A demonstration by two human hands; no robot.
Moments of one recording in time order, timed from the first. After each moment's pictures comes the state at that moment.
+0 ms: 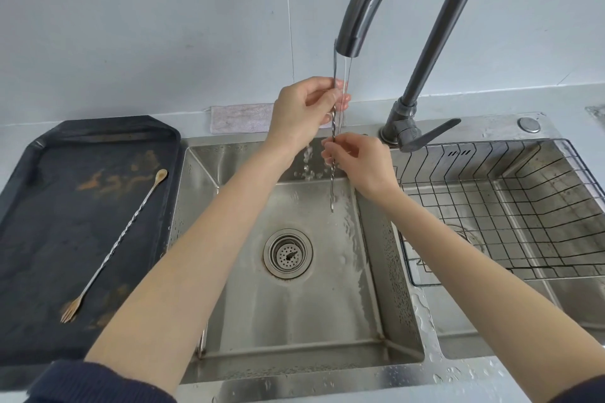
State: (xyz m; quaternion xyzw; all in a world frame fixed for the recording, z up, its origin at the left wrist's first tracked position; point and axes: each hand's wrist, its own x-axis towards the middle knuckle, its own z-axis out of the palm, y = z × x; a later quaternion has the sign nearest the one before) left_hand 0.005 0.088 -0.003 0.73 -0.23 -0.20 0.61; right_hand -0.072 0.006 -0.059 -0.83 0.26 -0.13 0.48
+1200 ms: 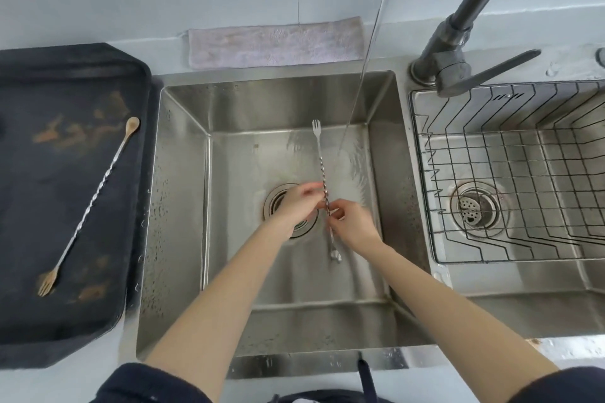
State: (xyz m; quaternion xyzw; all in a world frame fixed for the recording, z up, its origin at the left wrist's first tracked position) left_hand -0.040 0.132 -0.197 0.73 0.06 -0.50 0.46; right_hand -0.123 0.052 -0.230 -0.78 0.37 0.18 0.47
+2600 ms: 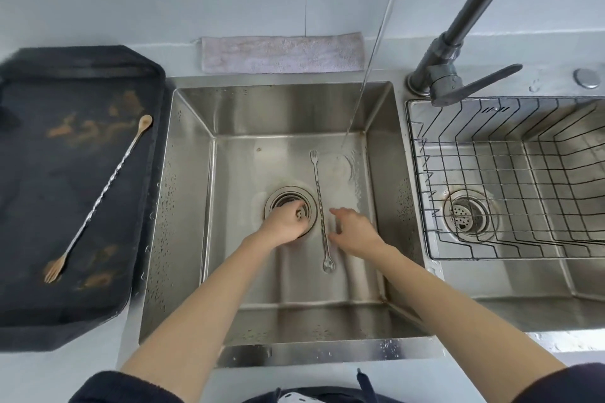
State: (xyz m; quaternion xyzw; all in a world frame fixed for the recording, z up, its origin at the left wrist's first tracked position) left_hand -0.043 0.169 -0.216 0.86 -0.17 -0.45 0.18; right_hand -0.130 0.051 -0.215 -0.86 0.27 0.31 0.32
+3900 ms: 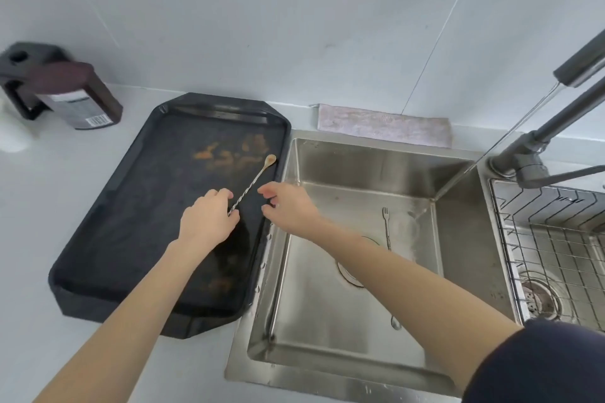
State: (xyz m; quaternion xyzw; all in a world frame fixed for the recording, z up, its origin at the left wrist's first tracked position) left_hand 0.064 0.385 -0.112 0.98 -0.08 -0.17 0.08; right_hand 0.028 0.241 -0.097 -0.89 0.06 0.16 0.41
